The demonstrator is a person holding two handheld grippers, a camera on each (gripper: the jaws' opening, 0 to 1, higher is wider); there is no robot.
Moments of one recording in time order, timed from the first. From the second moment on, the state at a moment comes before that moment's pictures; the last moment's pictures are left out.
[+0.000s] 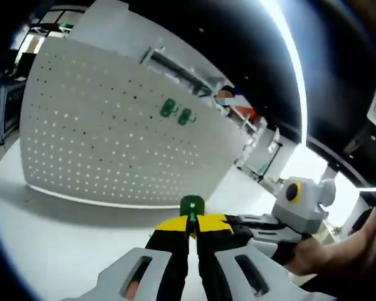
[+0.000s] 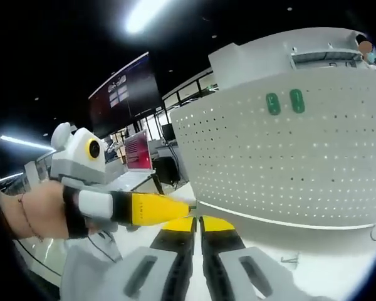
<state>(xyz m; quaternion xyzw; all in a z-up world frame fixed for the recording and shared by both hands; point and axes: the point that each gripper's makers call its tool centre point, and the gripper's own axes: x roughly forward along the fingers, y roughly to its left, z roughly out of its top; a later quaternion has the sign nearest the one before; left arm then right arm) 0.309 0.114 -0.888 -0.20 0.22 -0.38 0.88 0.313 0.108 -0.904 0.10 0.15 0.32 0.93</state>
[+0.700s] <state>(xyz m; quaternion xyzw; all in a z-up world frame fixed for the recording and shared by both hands) 0.313 0.164 -0.876 -0.14 0.19 -0.34 0.91 0.300 0.129 -0.909 0.05 0.18 0.32 0.93</state>
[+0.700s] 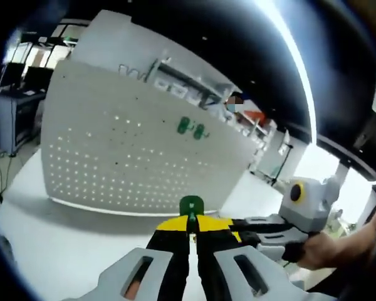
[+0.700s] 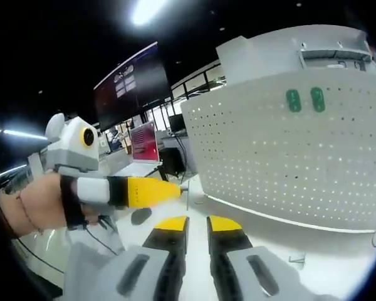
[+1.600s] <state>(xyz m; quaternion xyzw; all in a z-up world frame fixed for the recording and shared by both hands) 0.396 0.167 -0.811 0.02 0.05 -0.18 0.98 0.255 0.012 -0.918 0.00 0.20 0.20 0.96</state>
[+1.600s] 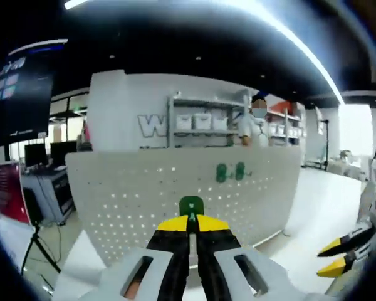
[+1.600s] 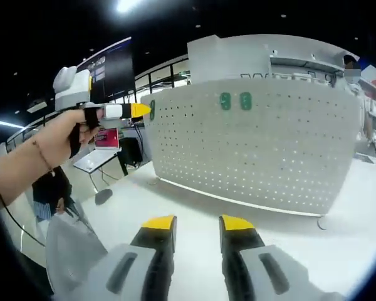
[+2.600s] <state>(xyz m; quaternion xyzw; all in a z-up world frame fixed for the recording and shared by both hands) 0.480 0.108 -0.791 0.03 -0.07 -0.13 0.99 0.255 -0.036 -0.931 0.05 0.20 0.19 0.96</state>
